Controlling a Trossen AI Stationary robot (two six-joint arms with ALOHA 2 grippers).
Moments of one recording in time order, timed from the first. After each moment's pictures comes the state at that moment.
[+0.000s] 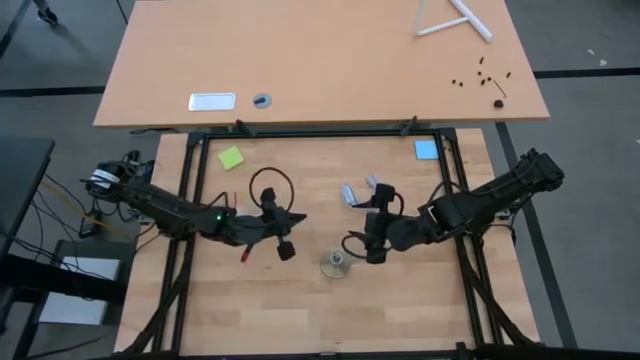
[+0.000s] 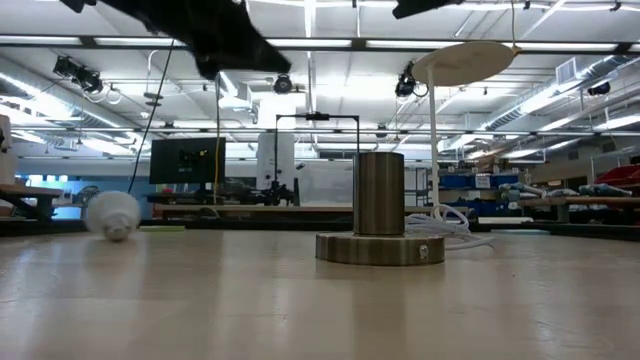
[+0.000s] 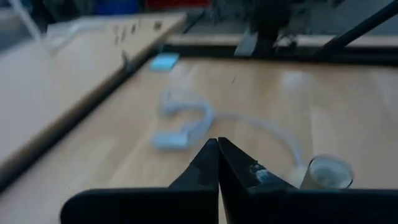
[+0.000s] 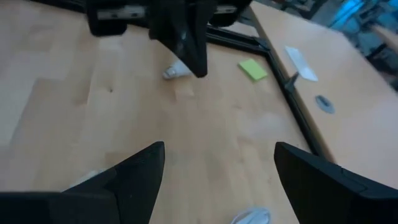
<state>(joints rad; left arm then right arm) -0.30 1.32 0.73 0.21 -0.65 -0.16 0.40 1.36 1.15 -0.48 0.65 0.08</state>
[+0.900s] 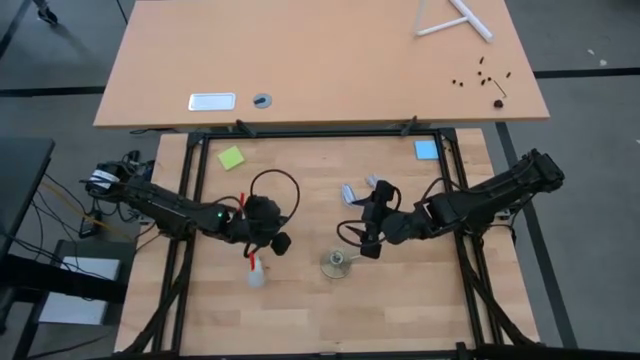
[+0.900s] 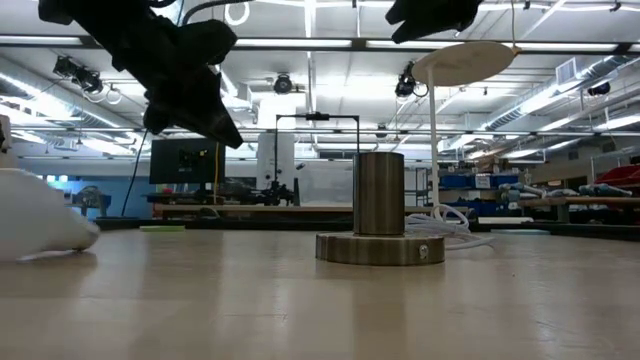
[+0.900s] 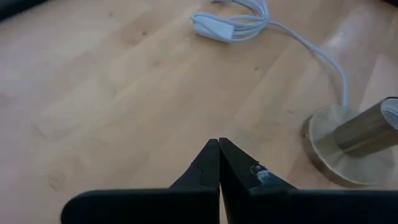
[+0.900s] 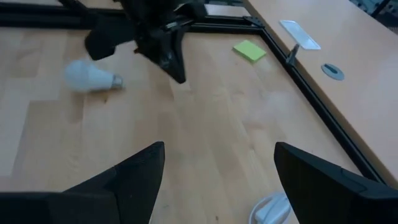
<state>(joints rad) -0.27 1.32 0.73 -0.24 -0.59 -0.77 0.35 1.36 1.10 -0.44 0.62 0.25</state>
